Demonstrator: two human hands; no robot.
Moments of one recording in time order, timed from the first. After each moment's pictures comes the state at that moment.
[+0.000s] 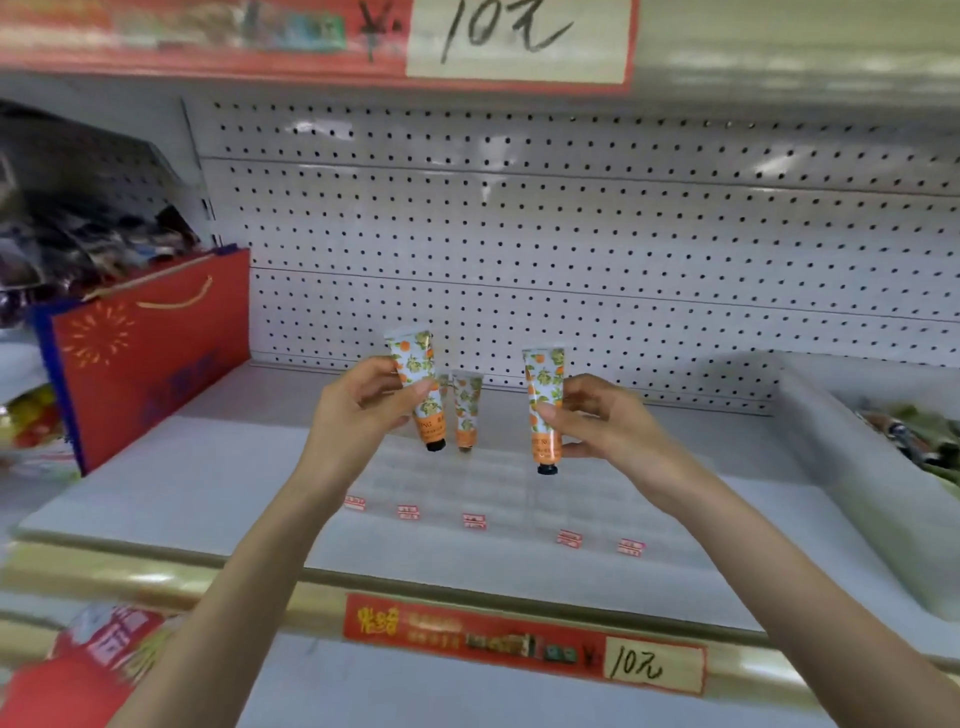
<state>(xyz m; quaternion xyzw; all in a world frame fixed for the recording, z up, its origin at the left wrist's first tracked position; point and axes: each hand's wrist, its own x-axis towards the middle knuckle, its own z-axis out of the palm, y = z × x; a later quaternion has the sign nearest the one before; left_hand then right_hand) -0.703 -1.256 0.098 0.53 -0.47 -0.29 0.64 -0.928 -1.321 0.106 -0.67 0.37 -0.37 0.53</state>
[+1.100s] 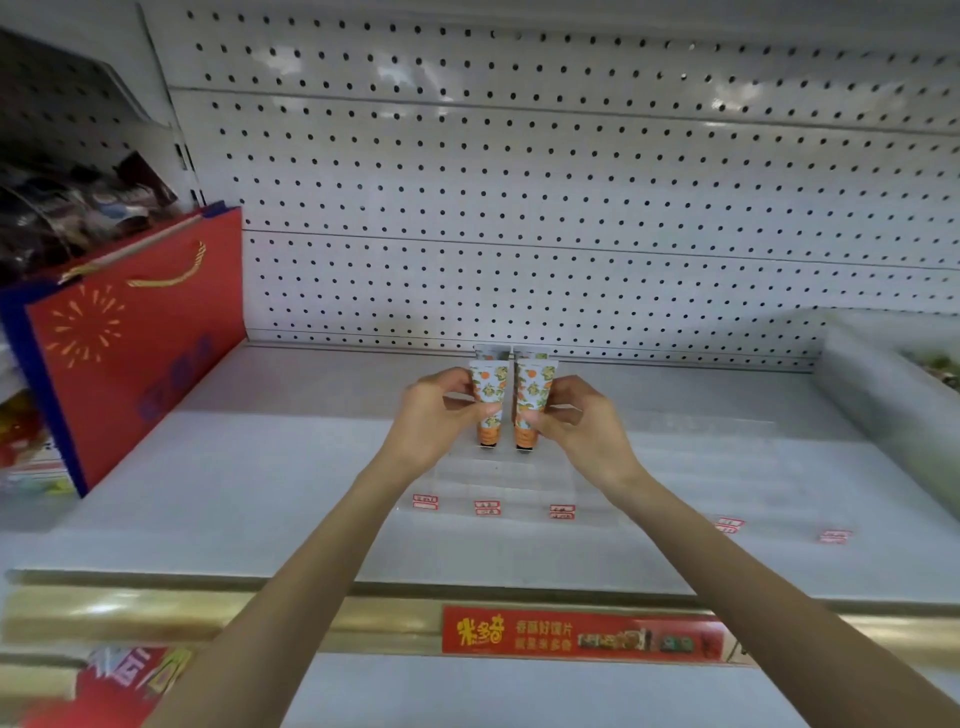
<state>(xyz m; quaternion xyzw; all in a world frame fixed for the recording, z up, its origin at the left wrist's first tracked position) -0.648 -1.333 0.035 0.55 -0.61 -0.29 0.49 -0.822 -1.353 0.030 -0.65 0.46 -0.45 0.41</state>
